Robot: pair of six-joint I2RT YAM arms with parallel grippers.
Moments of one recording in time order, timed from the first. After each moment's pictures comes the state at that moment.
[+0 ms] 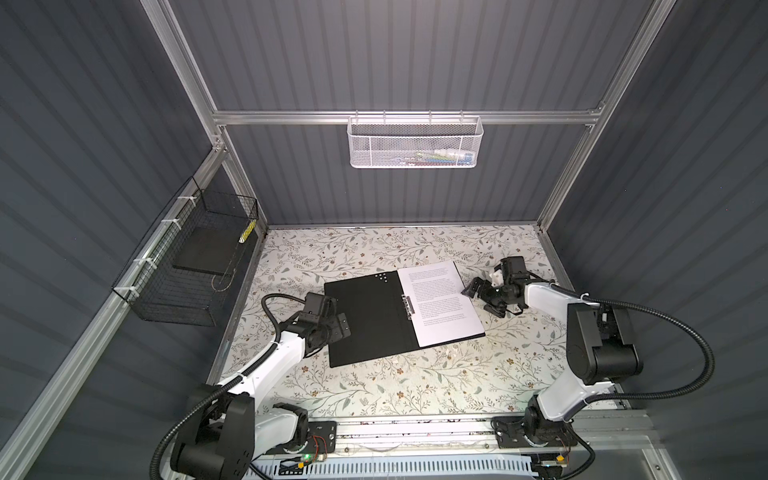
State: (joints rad) left arm -0.29 1.22 0.60 -0.46 -0.01 -0.61; right arm 0.06 1.70 0.93 -0.33 -0.41 0.55
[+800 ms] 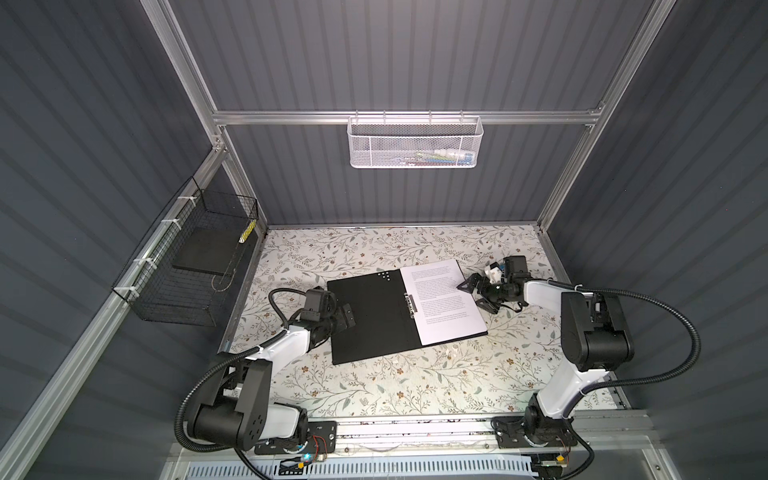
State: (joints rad) left arm -0.25 1.35 0.56 -0.12 0.18 -0.59; right arm 0.03 1.79 0.96 -0.21 -0.60 0.55
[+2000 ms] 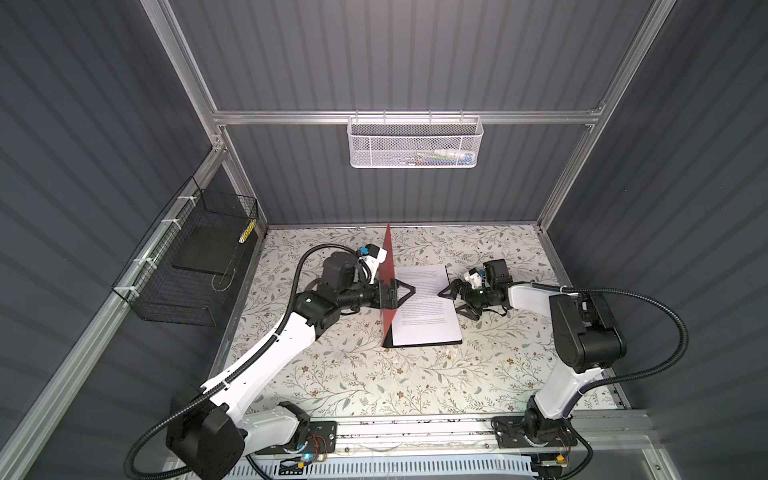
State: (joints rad) left arm -0.63 1.25 1.04 -0.29 0.52 -0.53; right arm 0.17 1.79 0.93 -0.18 -0.71 0.67
